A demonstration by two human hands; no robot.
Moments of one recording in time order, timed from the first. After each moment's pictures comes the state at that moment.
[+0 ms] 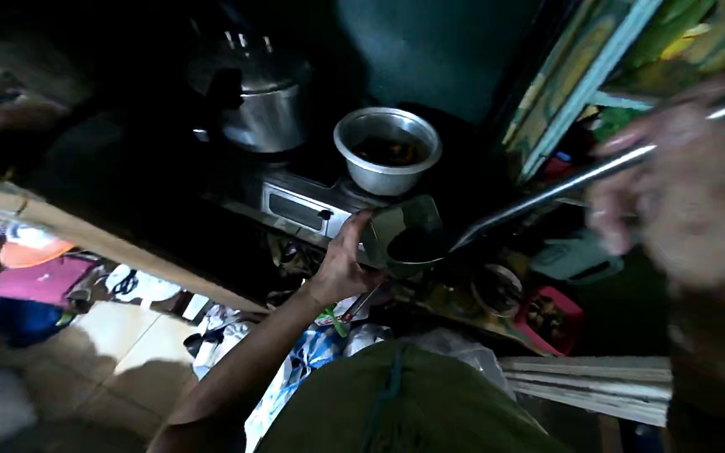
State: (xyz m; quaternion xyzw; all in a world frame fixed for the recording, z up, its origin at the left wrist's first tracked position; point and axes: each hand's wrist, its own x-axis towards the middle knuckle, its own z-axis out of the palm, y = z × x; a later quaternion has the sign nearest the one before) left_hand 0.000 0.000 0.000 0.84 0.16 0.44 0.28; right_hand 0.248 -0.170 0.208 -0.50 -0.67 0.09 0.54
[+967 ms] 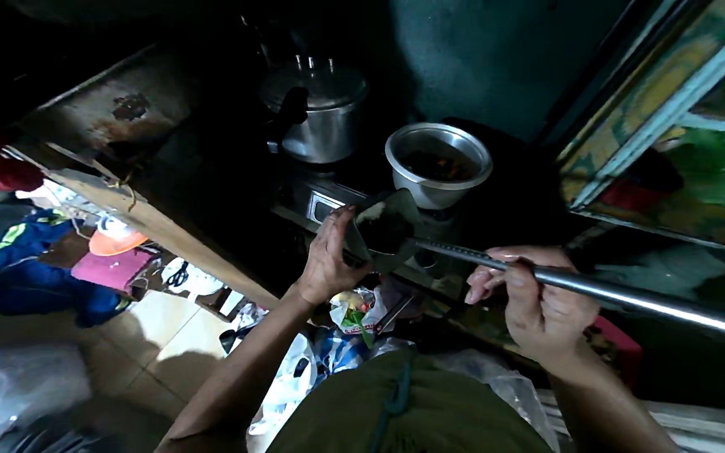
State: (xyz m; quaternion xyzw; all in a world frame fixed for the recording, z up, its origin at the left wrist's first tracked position) left_hand -0.088 0.050 0.008 0.85 0.23 0.47 0.09; right_hand 0.144 -0.116 0.095 -0.38 -0.70 0.03 0.61
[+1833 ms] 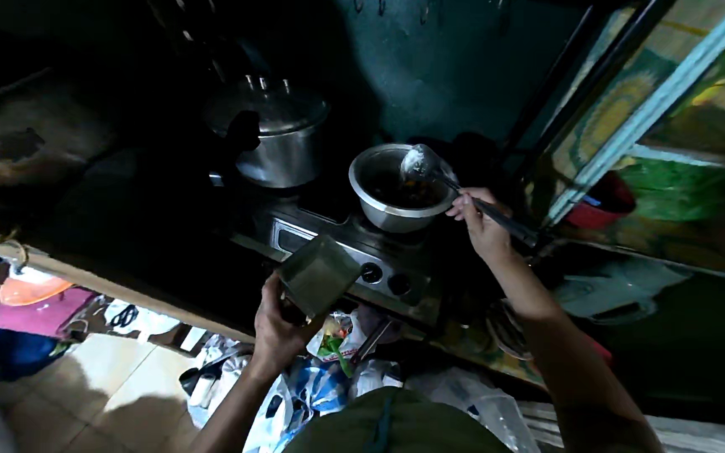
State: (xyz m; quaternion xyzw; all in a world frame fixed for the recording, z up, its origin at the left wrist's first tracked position) left_hand -0.093 0.036 -0.038 0.74 0.40 0.49 0.23; right_hand 0.284 0.022 0.041 -0.53 -0.65 -0.04 0.55
